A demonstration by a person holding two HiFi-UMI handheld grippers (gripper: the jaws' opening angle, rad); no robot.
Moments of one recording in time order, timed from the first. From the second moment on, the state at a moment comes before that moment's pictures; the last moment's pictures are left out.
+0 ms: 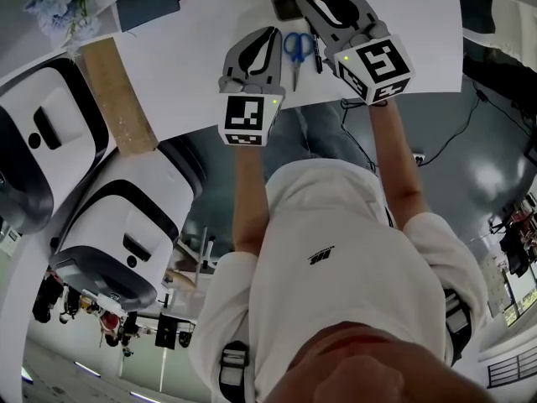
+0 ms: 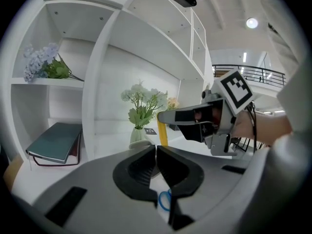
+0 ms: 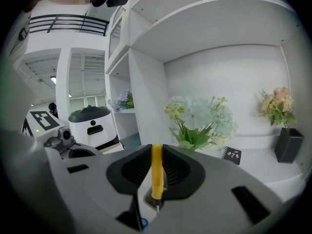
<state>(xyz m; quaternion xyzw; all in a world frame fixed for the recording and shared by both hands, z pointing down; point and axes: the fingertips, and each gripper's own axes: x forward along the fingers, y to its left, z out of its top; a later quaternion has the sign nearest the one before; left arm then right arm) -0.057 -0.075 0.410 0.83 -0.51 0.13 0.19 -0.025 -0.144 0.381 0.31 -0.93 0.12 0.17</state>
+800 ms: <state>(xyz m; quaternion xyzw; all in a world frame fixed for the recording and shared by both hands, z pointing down) -0.078 -0.074 0.419 0.82 -0.52 0.13 0.20 -0.061 -0.156 0.430 0.31 -0.92 0.15 0.20</state>
